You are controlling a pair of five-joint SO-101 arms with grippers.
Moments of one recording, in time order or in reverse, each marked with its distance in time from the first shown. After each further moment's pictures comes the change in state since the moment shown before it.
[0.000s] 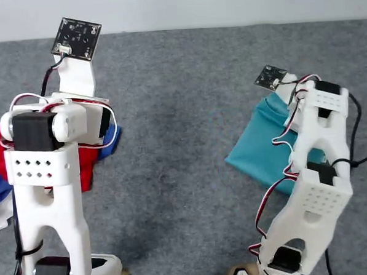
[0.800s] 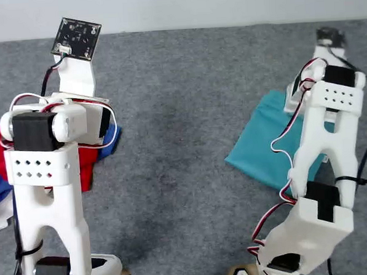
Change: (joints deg) left arm 0.0 0.0 0.0 0.0 0.0; right arm -2.2 -19.3 0.1 21.8 -73.1
